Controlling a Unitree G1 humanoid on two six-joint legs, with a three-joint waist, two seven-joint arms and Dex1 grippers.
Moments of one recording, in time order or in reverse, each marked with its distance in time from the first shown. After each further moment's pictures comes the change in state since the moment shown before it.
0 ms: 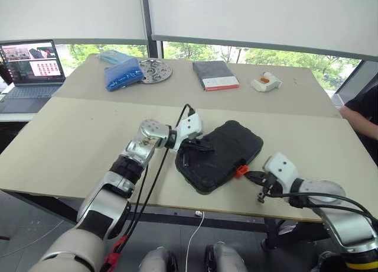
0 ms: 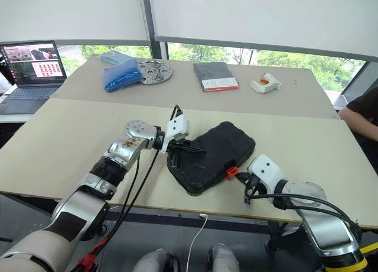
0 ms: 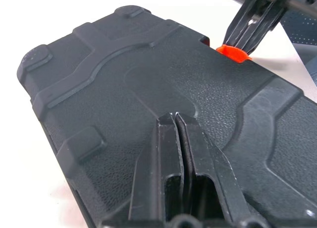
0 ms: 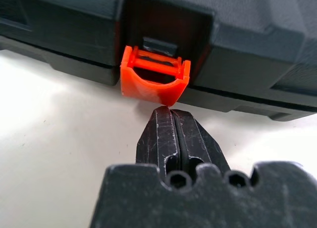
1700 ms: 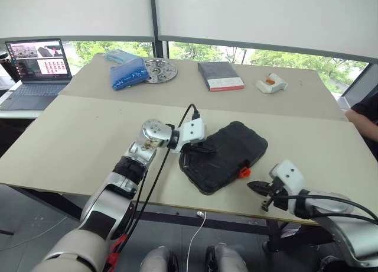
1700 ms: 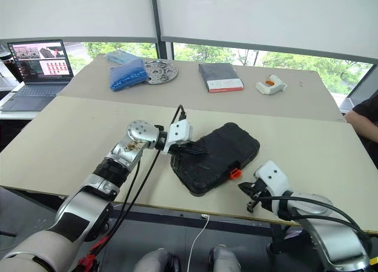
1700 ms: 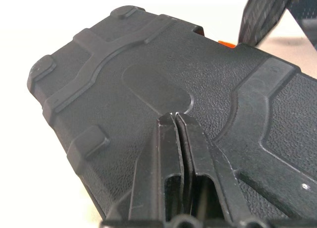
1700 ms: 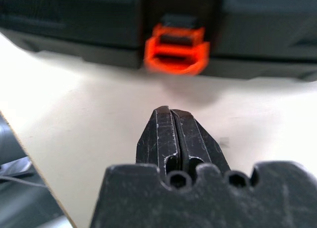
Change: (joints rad) left arm -0.026 -0.040 0.002 0.070 0.123 -0.223 -0.019; right arm 0.086 0.003 -0.060 -0.108 0.126 0.175 -0.050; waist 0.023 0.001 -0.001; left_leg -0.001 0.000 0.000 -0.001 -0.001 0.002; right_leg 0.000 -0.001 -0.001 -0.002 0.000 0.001
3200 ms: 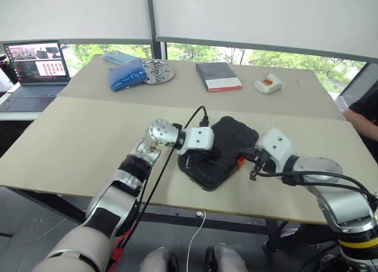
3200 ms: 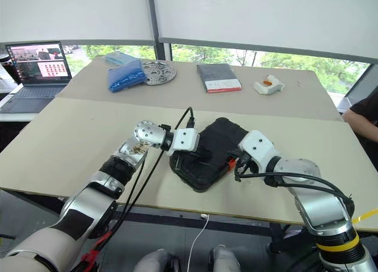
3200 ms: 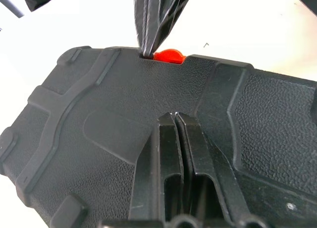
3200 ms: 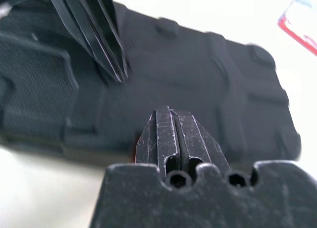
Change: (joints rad) left arm -0.027 -0.036 -0.028 0.084 0.085 -0.194 -0.009; right arm -0.276 -0.021 0.102 0.013 -0.125 -0.069 0.020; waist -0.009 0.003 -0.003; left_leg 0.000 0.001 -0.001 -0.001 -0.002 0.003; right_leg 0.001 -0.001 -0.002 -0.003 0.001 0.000
